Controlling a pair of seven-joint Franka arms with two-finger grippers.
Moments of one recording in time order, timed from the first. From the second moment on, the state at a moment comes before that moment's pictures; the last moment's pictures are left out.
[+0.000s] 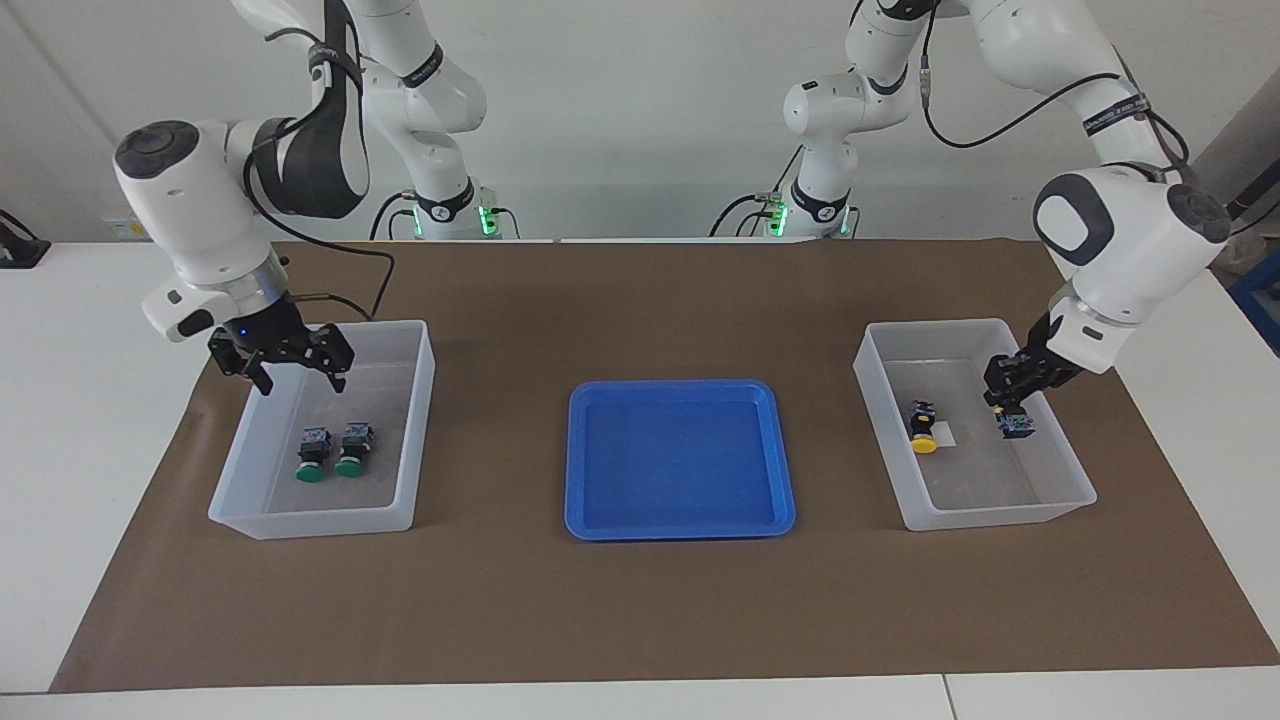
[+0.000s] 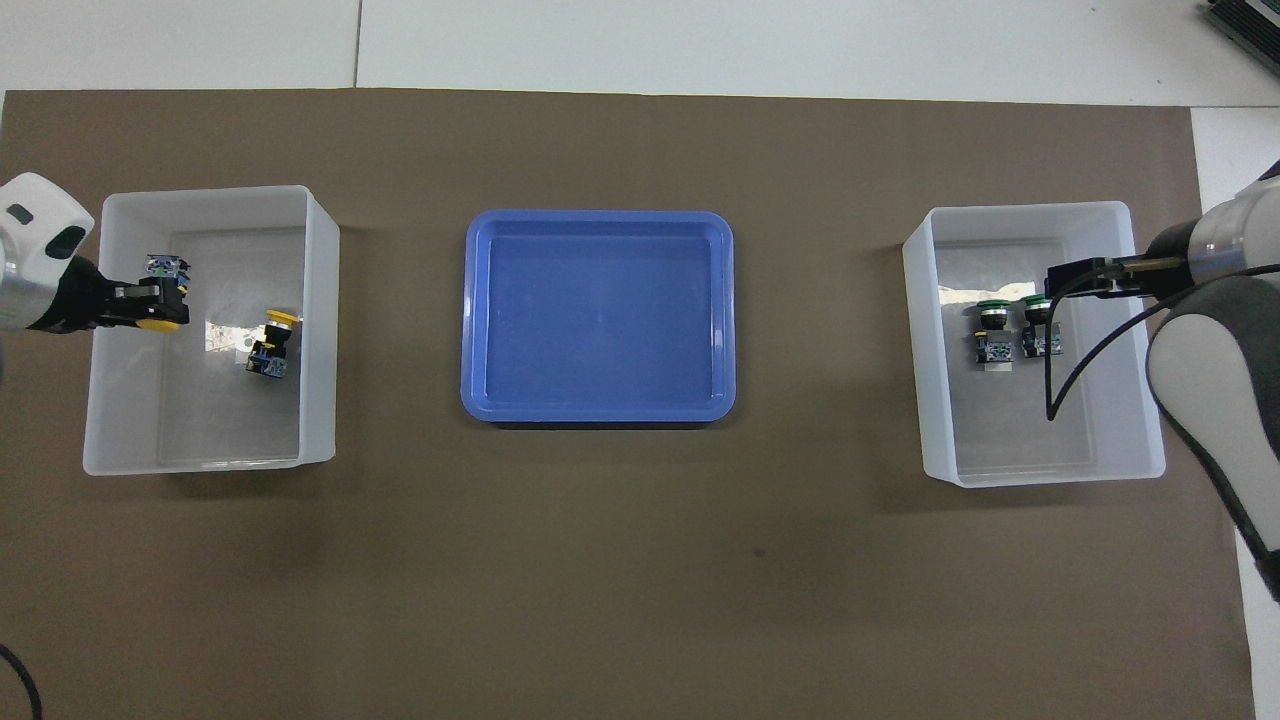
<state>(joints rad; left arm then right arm) 0.14 0.18 -0.01 -1.92 -0.10 2.16 0.12 -0.14 0.08 0.06 -1.80 0.00 2.00 -0.08</state>
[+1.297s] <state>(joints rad) 0.15 0.18 -0.01 -2.14 -0.10 2.41 0.15 -0.07 -0.01 0.07 -1.63 0.00 1.59 -0.07</state>
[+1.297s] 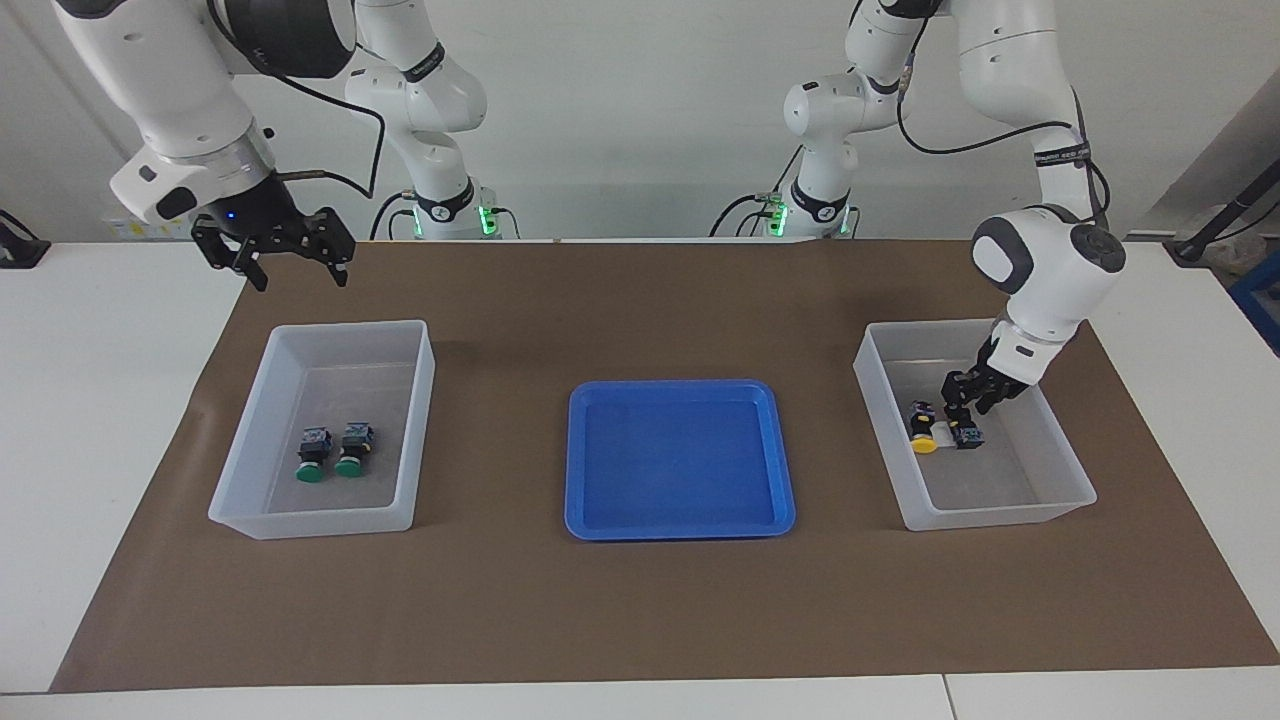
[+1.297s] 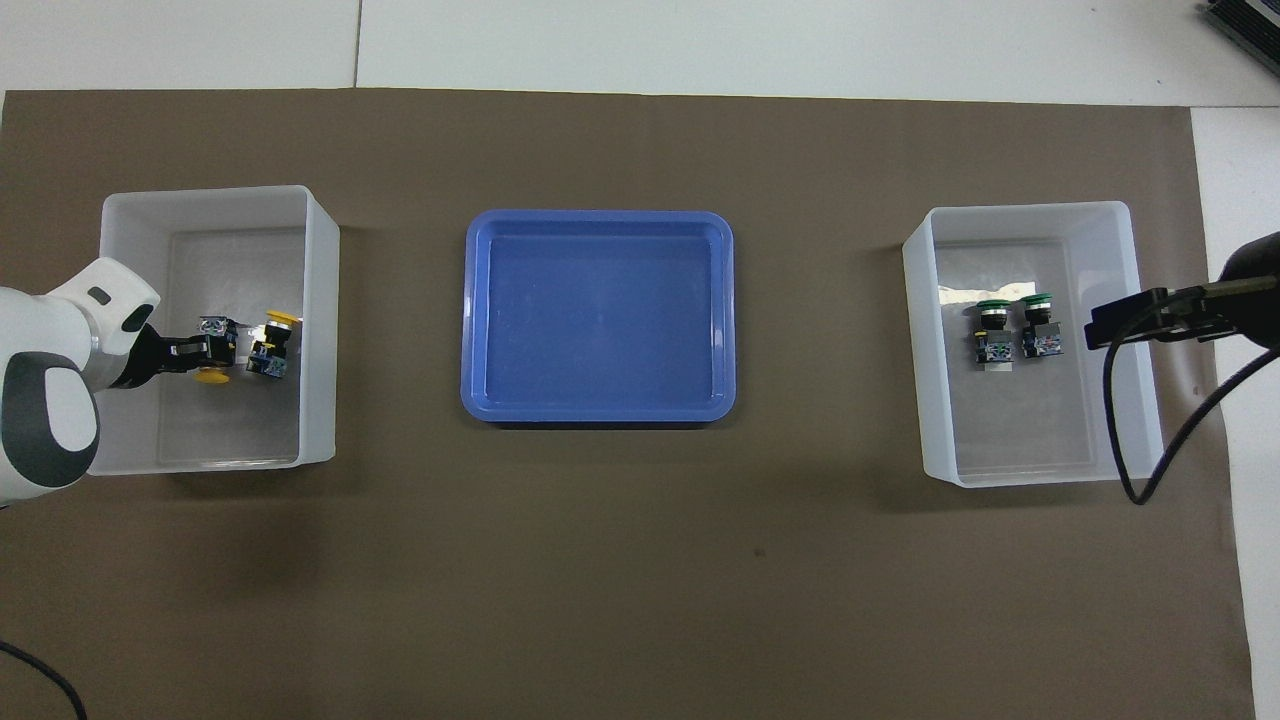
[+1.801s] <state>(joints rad) 0.15 0.16 -0.02 -1.72 -0.10 1.79 0.15 -0.05 -0.02 0.07 -1.66 0.00 1.59 0.03</state>
